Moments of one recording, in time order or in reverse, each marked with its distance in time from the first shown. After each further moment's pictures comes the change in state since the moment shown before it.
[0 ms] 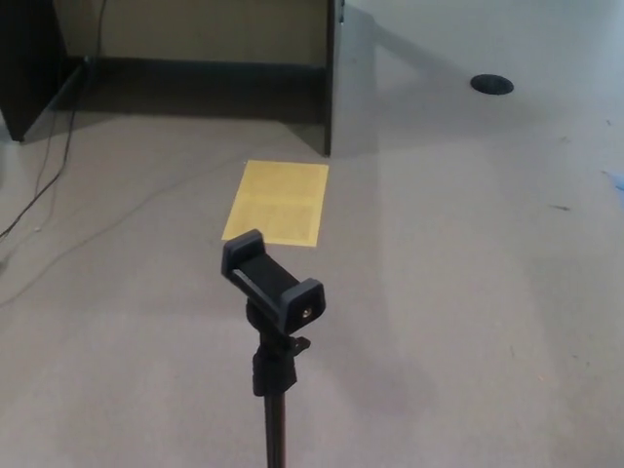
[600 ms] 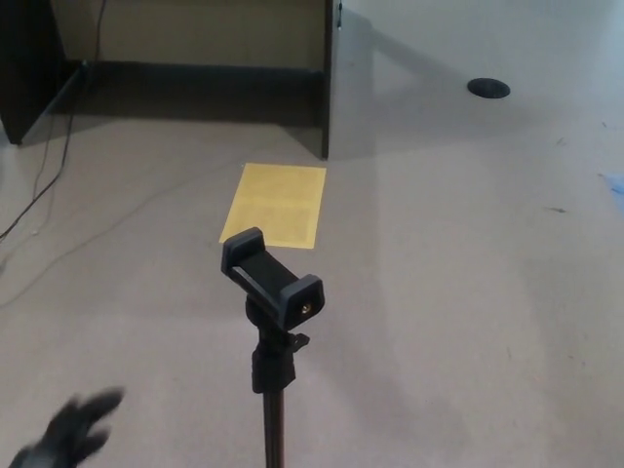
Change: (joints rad) left_arm -0.076 -0.158 0.041 -0.607 -0.152 0.035 -0.142; right_arm 0.163 -0.105 0.016 0.024 0.003 -0.151 0.025
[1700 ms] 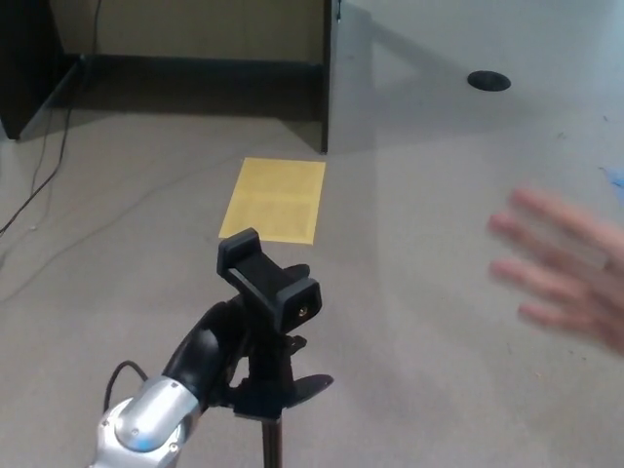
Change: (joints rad) left_arm -0.354 -0.183 -0.196 -0.091 0.004 0.359 -0.100; right_arm -0.074 -0.013 0.067 -0.001 -0.032 -0.036 0.028
